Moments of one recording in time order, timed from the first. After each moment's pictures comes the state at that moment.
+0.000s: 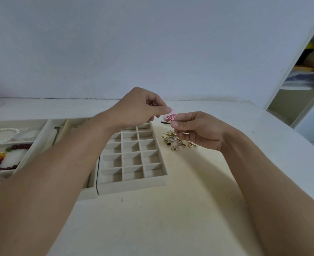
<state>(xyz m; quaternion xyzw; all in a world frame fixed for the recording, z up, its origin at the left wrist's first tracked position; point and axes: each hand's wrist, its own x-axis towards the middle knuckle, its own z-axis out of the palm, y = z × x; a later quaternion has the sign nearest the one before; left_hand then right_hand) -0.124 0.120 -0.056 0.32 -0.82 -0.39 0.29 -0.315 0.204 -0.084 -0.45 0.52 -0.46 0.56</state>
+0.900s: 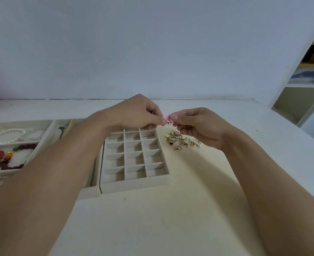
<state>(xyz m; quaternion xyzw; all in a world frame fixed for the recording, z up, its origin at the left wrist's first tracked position) -0.115 0.116 -0.056 0.33 -0.85 -0.37 0.15 -0.315 0.202 -0.085 -0.48 0.55 -0.48 0.49</state>
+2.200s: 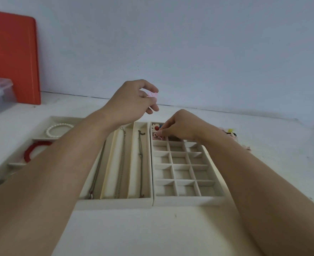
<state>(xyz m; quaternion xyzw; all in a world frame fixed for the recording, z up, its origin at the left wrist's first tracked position) -0.011 0.076 -0.047 0.42 -0.74 -0.38 0.38 -0.197 0.093 -0.082 -0.66 0.69 -0.19 0.24</state>
